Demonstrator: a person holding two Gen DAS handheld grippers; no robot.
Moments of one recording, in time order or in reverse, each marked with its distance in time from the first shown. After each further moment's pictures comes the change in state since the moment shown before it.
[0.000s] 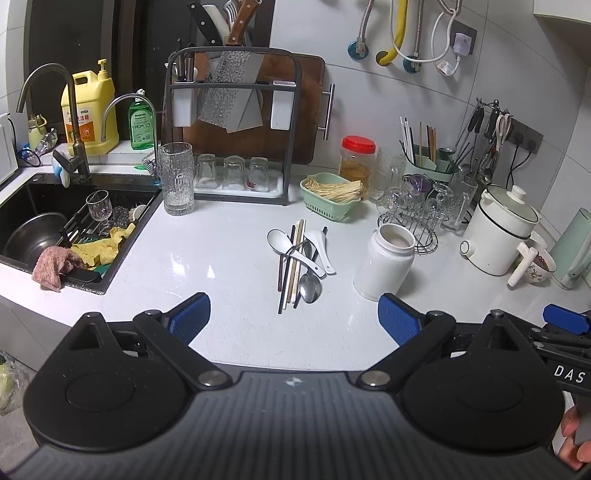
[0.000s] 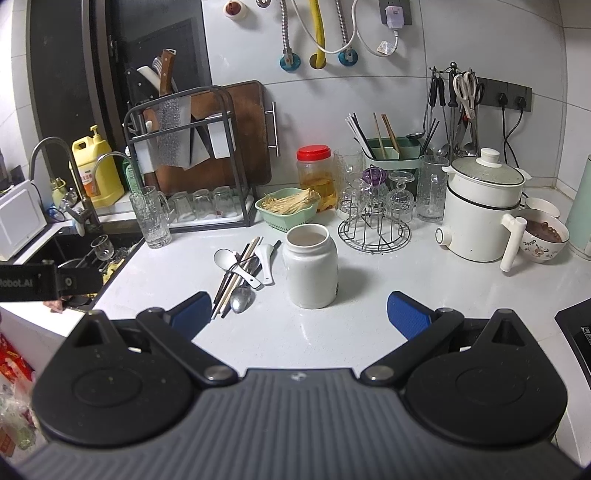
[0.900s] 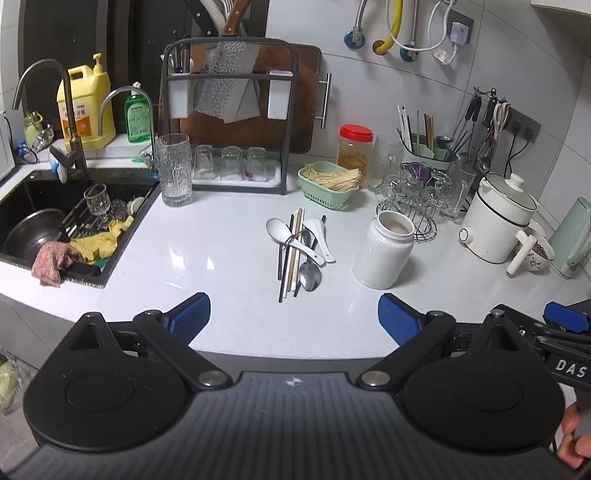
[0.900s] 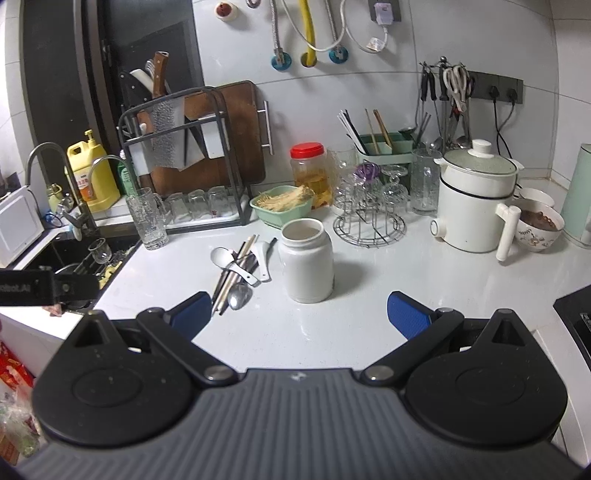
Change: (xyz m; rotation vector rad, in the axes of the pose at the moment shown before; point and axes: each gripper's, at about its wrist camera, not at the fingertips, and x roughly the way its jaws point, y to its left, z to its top) left arm -0.001 0.000 -0.003 0.009 0.042 -0.011; right arm -0.004 -0.004 -0.011 0.029 0.000 -0.015
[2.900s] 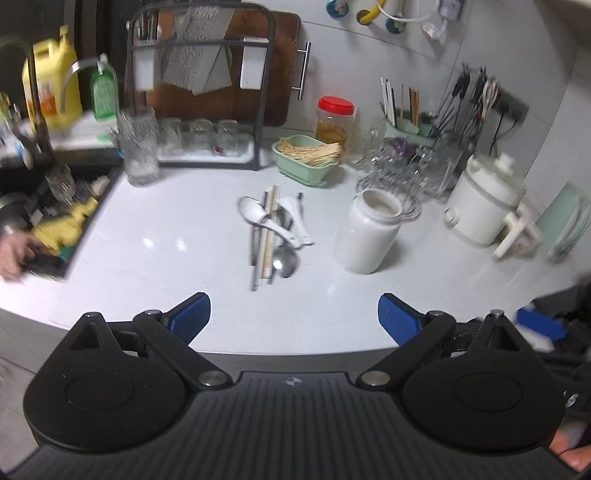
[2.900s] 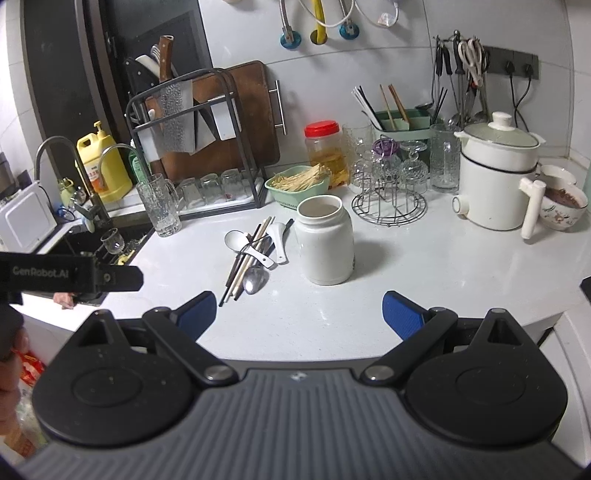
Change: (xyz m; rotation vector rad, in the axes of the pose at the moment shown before) left arm 0.059 0.002 0.013 -0.033 0.091 -0.119; right arm 0.026 0.001 -0.008 0.034 0.049 0.087
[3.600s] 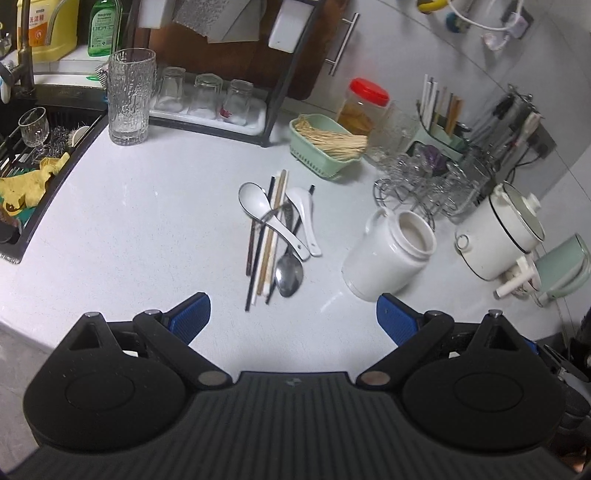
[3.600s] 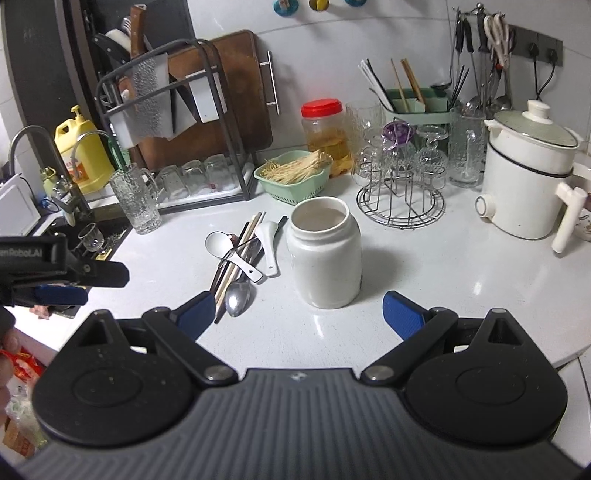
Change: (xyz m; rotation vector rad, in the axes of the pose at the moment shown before) left arm 0.100 0.054 0.060 -0.145 0.116 -0.045; right arm 0.095 -0.006 0.039 -0.014 0.090 -0.021
